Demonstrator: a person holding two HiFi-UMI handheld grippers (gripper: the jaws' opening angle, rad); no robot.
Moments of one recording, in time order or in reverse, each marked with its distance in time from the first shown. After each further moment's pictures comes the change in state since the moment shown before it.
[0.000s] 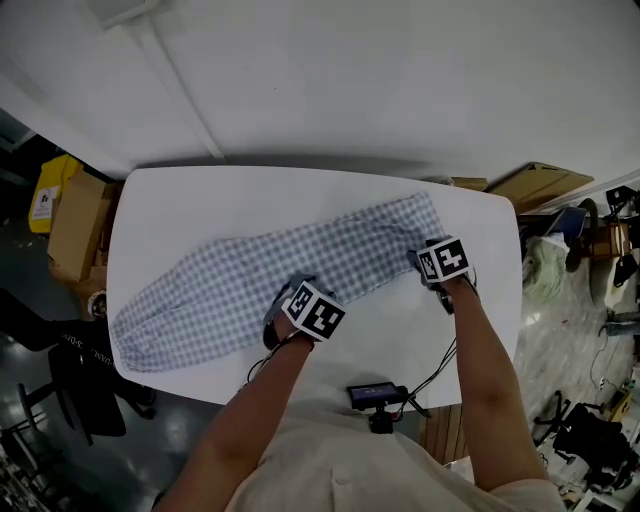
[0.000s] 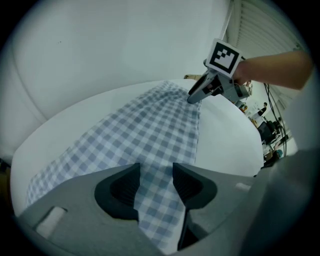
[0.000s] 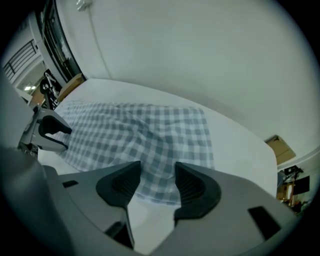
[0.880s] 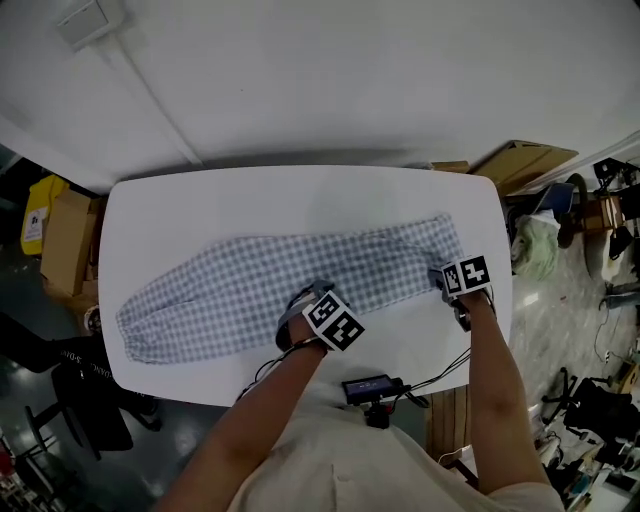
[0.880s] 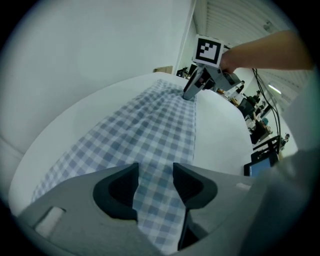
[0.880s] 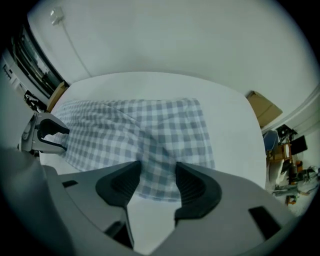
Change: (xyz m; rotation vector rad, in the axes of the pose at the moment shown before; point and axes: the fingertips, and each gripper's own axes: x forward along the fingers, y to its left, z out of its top) left arm 0.015 -0.086 0.009 0.280 0.026 -0.107; right arm -0.038 -0.045 -0.129 0.246 0.108 -0.036
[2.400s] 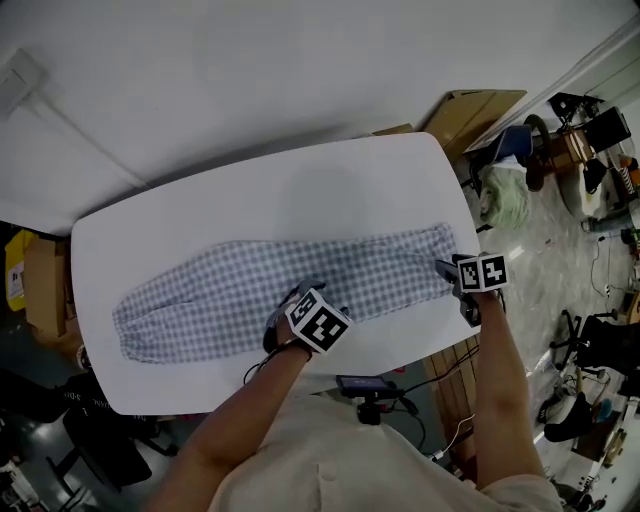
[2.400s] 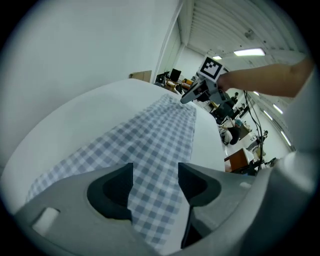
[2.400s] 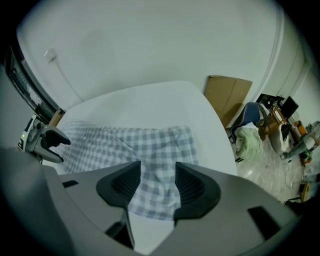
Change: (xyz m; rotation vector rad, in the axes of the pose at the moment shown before) left arm -0.009 -0.097 0.037 0.092 -0.038 -0.197; right arm -0.061 -0.077 -0.119 0.280 -0.182 0.002
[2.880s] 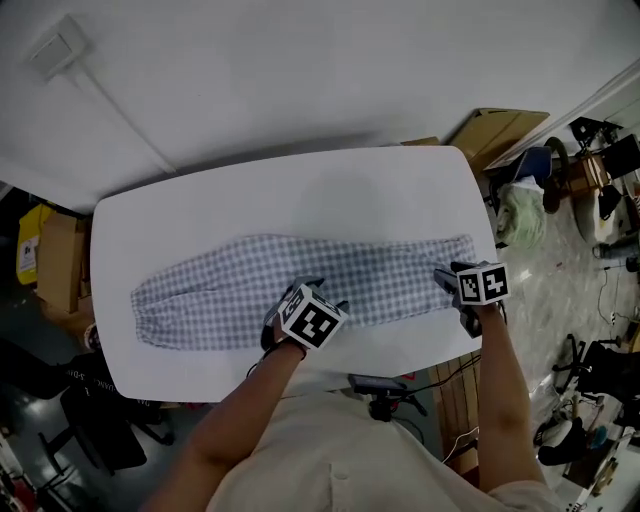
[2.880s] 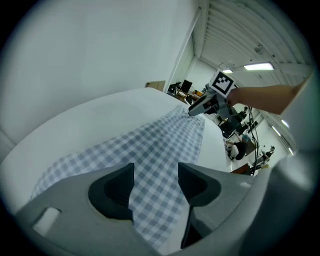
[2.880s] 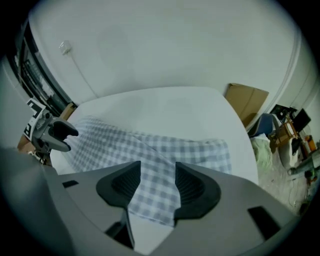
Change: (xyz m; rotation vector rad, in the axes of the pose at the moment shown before) left arm -0.044 0.036 -0.018 -0.141 -0.095 0.053; right arm 0.001 0.070 0.021 -0.120 0.003 0.074
